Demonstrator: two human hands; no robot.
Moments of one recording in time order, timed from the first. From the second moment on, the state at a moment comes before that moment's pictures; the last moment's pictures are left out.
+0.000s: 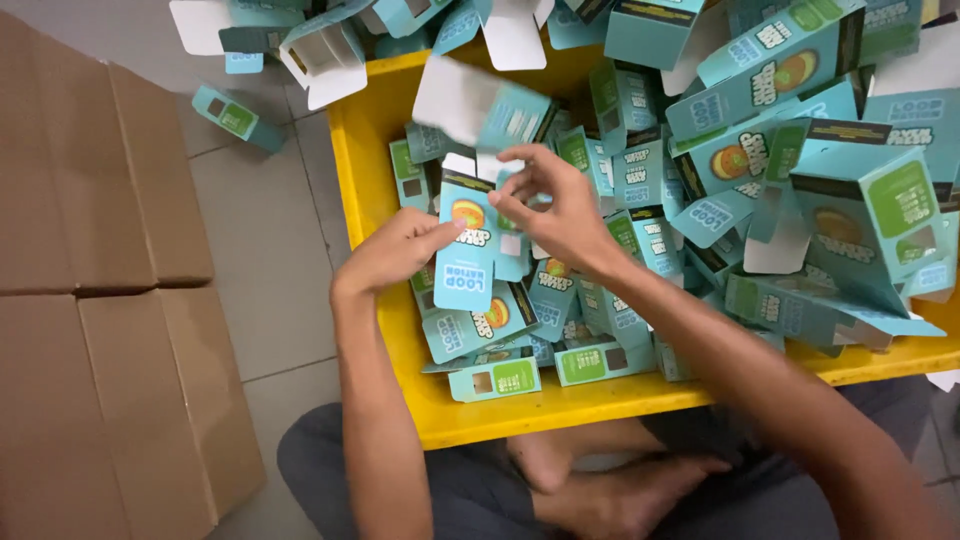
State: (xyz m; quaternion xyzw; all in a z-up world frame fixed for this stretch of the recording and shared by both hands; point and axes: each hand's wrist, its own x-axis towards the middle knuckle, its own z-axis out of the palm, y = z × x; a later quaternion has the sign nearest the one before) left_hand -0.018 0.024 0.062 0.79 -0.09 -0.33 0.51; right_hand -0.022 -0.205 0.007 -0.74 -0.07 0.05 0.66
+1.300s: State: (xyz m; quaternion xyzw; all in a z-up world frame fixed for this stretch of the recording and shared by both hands) left_hand 0.027 -0.068 0.046 0.78 -0.14 -0.16 0.59; right_hand 0.003 -0.261 0.039 -0.81 -0.25 -0.19 0.49
